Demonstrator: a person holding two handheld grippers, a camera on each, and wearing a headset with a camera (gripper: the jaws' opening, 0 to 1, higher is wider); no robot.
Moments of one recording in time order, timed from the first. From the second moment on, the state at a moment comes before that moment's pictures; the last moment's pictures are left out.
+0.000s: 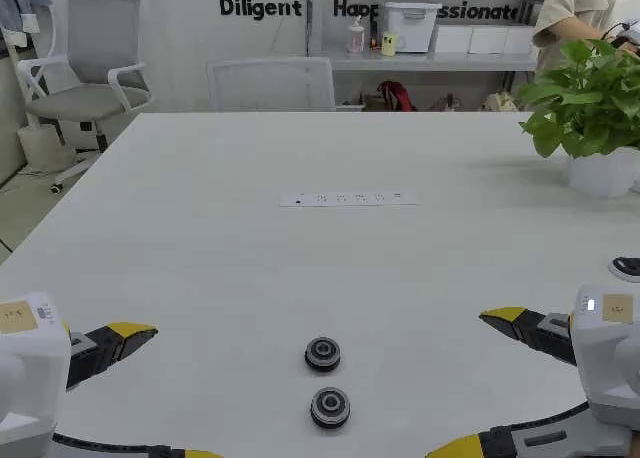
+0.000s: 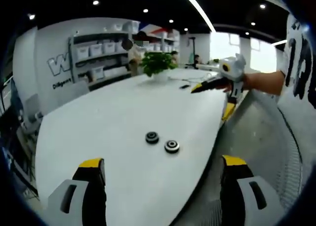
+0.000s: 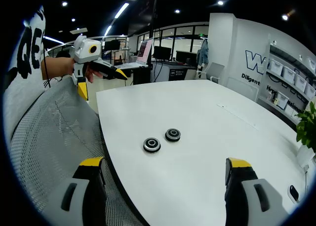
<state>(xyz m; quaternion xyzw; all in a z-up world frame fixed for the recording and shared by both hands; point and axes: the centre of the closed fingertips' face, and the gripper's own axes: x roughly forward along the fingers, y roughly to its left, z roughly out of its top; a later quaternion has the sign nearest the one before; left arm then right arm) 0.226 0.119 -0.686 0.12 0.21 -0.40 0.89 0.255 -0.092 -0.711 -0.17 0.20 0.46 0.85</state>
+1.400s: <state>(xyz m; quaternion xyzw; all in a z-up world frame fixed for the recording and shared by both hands) 0.244 0.110 -0.688 0.13 0.20 -0.42 0.88 0.272 -0.092 -0.720 -0.19 0.20 0.48 0.83</state>
